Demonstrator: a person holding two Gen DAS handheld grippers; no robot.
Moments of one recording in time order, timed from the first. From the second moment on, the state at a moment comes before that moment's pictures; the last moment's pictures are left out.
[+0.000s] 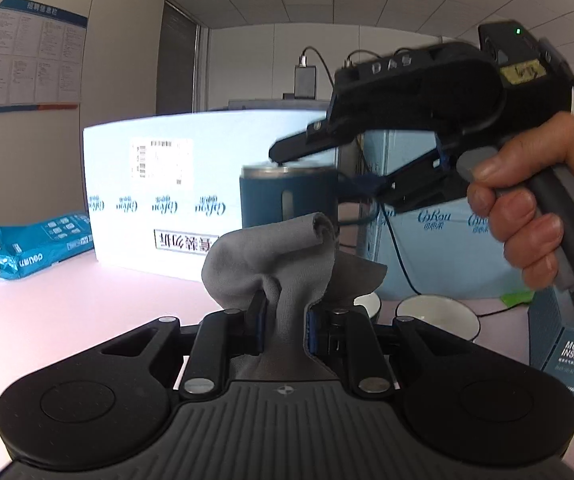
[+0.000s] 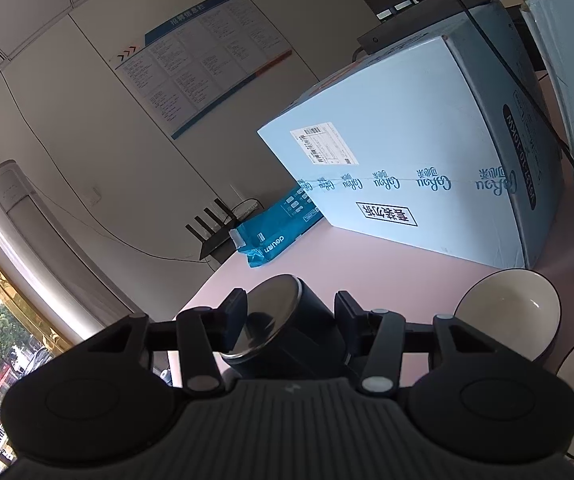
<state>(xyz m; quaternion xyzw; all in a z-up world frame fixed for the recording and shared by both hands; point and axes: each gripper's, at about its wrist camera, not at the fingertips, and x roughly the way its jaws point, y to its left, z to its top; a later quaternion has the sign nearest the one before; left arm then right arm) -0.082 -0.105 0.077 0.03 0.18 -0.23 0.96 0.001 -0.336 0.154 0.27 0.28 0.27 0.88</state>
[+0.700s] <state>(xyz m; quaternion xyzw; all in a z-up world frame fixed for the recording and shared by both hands) -0.084 -0.100 0.057 0.06 0.22 -0.22 0.95 0.001 -0.335 0.151 0.27 0.29 0.28 0.88</state>
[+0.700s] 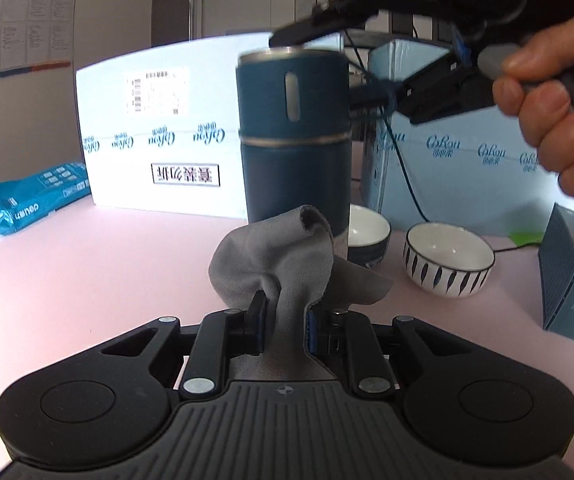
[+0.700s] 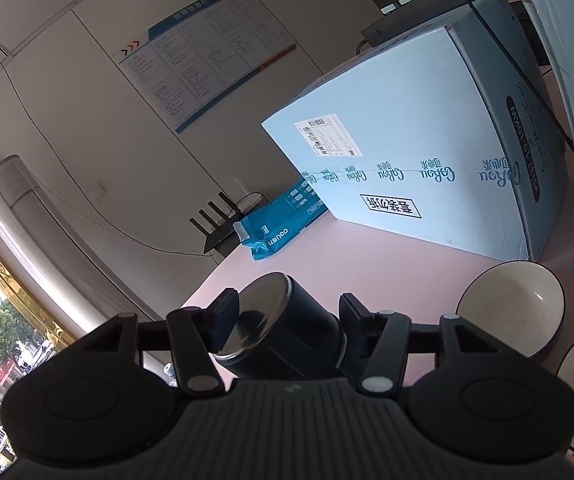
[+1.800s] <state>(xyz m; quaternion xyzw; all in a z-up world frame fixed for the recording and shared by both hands) -0.049 -0.112 -0.005 0.12 0.32 -0.20 0.92 0.003 -0.340 0.145 0.27 0.29 0.28 0.87</state>
